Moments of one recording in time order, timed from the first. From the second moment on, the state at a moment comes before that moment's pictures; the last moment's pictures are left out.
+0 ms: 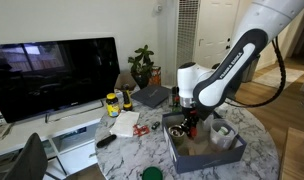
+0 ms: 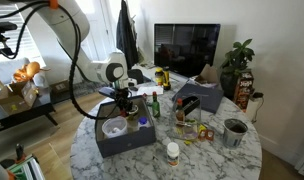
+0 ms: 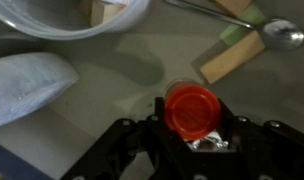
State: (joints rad) arm 0.22 0.41 0.05 -2.23 -0.12 2.54 0.34
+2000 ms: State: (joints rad) arm 0.07 -0.24 0.06 -2.51 0.16 2.13 0.18
